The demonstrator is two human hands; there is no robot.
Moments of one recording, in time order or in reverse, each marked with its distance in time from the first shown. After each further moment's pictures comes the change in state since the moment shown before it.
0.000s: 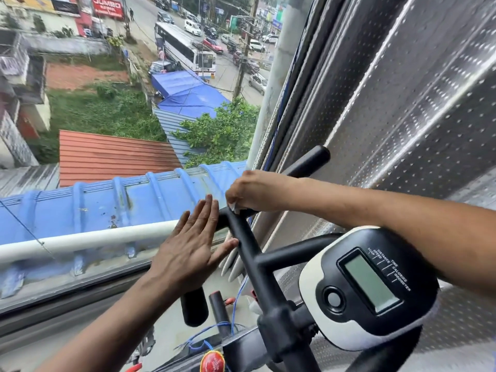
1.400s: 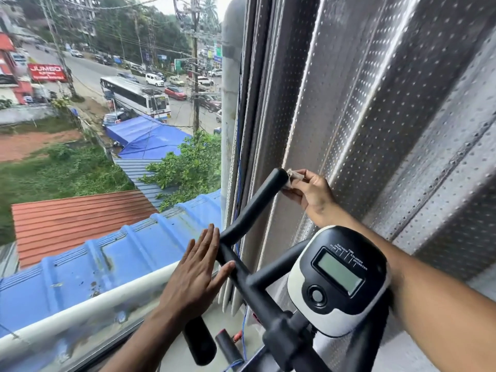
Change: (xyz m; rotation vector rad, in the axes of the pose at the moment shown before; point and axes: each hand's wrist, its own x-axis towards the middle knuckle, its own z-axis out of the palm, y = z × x) left_hand 0.028 -0.004 0.005 -0.132 0.019 0.273; right_hand -0.117 0.039 0.020 1.736 1.312 0.658
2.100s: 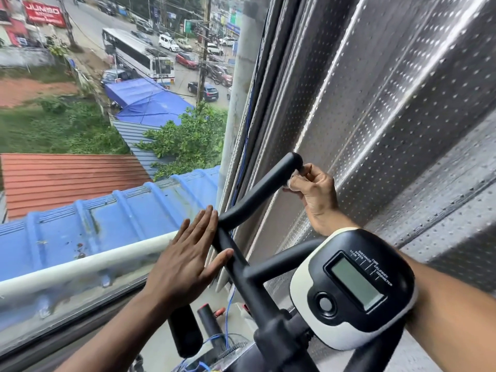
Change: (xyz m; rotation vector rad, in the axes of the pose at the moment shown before) left_hand -0.001 -0.003 0.005 0.012 0.032 -0.004; right_hand -0.001 0.027 0.010 -0.181 0.052 -0.125
